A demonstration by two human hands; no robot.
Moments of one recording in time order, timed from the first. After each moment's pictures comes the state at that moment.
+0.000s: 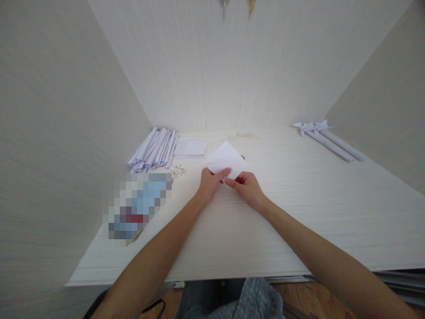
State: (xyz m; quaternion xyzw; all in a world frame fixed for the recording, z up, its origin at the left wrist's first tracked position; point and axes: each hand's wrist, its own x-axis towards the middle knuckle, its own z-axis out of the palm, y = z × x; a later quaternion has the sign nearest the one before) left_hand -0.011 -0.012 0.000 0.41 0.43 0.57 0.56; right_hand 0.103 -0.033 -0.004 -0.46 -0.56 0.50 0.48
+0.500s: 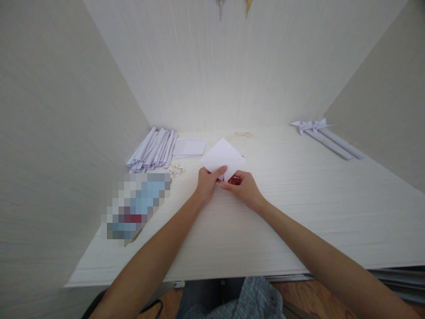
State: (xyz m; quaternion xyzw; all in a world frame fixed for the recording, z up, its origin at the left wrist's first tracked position) left_hand -0.011 -0.014 0.004 0.37 0.43 0.59 0.58; right_hand 0.101 -0.035 -0.001 -0.47 -0.57 0.48 0.46
